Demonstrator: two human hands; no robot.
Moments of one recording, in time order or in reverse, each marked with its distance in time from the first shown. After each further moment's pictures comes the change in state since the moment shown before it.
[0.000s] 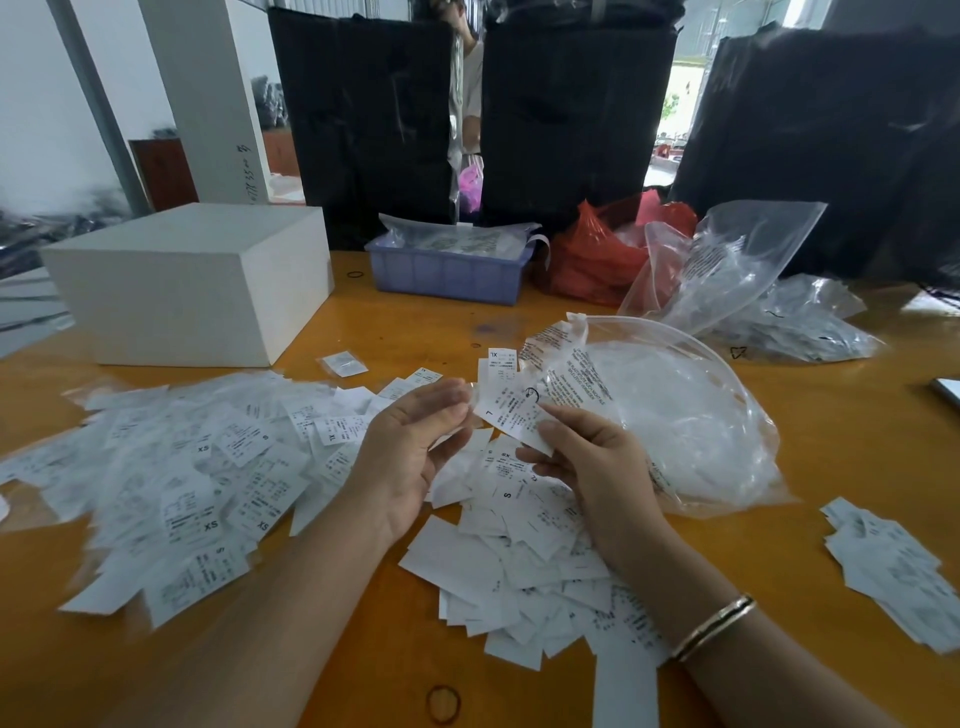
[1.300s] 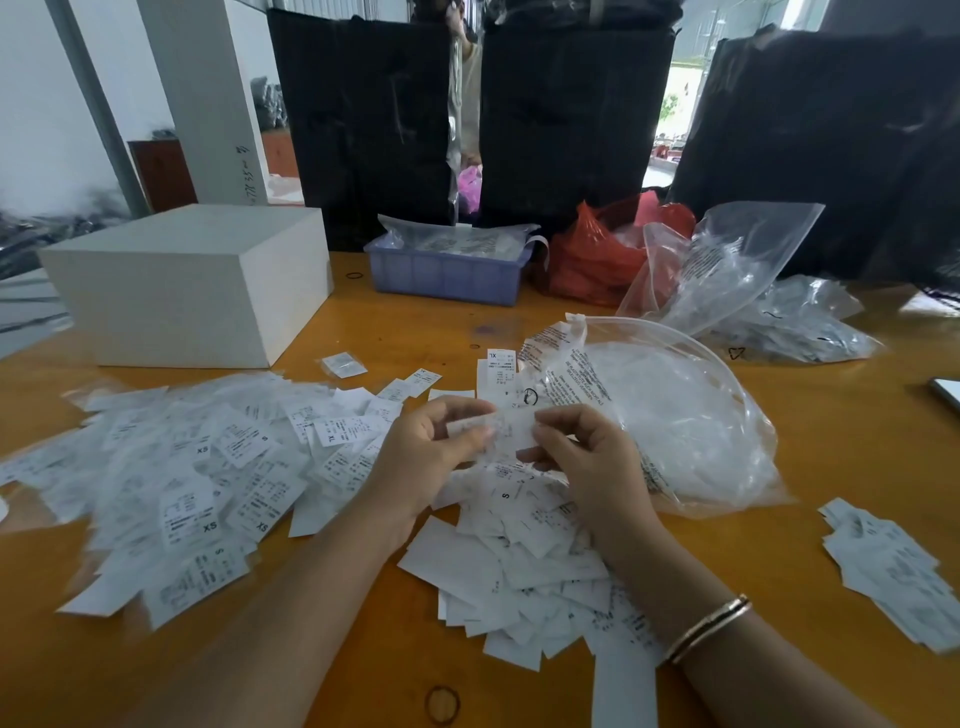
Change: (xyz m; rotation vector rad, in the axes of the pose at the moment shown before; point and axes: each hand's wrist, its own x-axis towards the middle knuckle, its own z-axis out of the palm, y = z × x) left_hand -0.003 -0.009 -0.001 0.509 -0.112 0.130; right_hand 0.003 0.004 0.000 -0.333 0.028 -0.167
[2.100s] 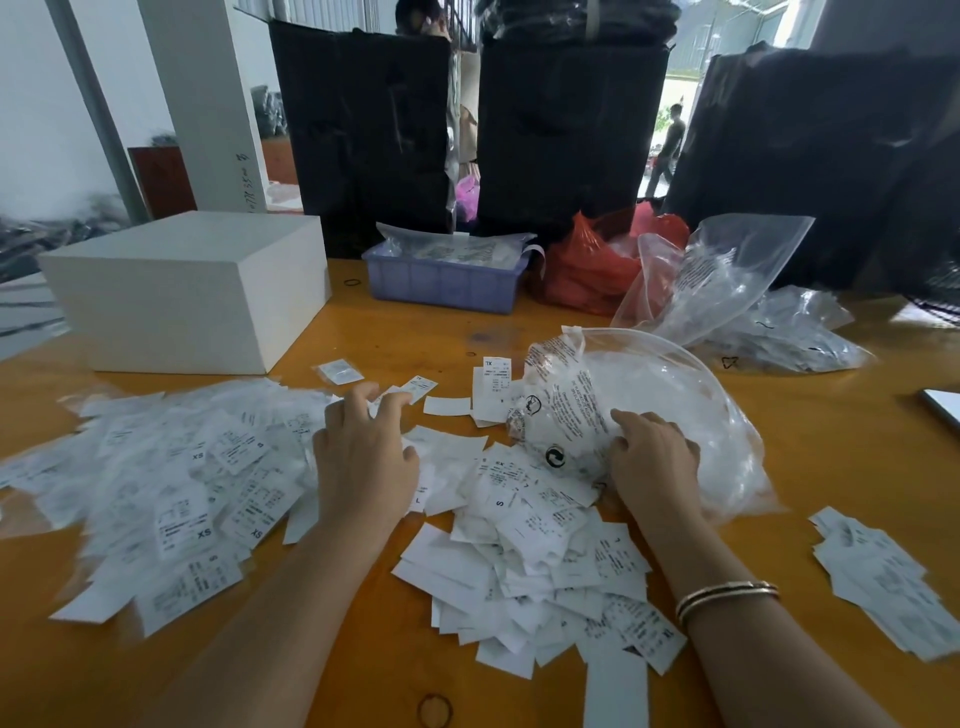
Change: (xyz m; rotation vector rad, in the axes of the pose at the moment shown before) left_hand 0.006 -0.011 -0.023 1.213 0.435 0.186; right_hand 0.037 0.026 -0.056 -1.135 0.236 0.010
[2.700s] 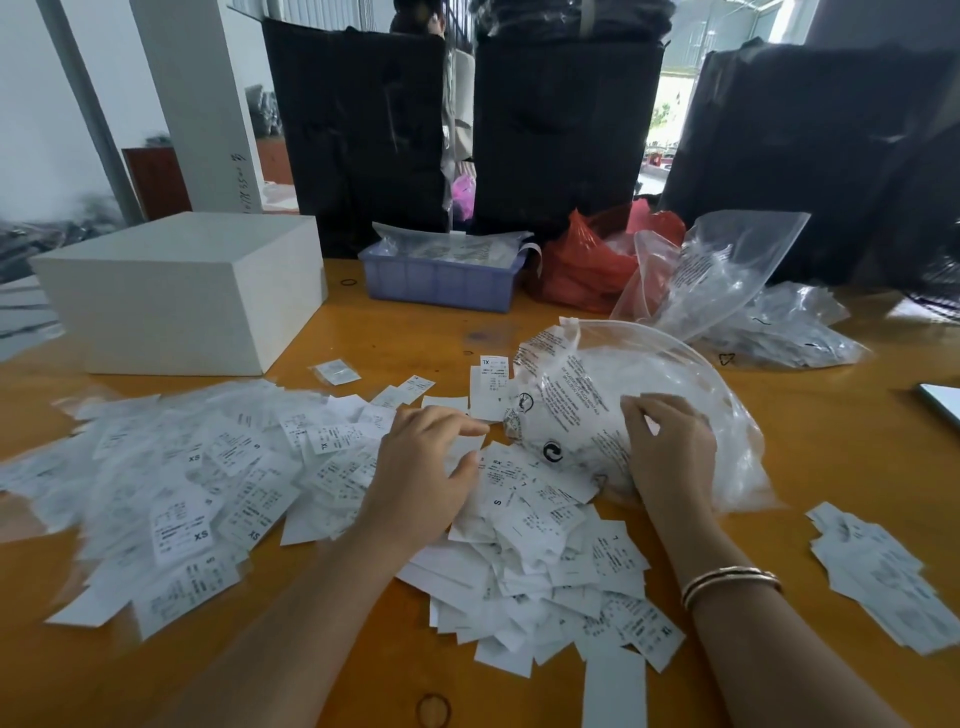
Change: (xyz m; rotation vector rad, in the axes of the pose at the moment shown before) left_hand -0.012 0.022 0.001 -0.423 -0.167 0.297; right_hand -0.001 0.001 -0.010 0.368 0.273 0.052
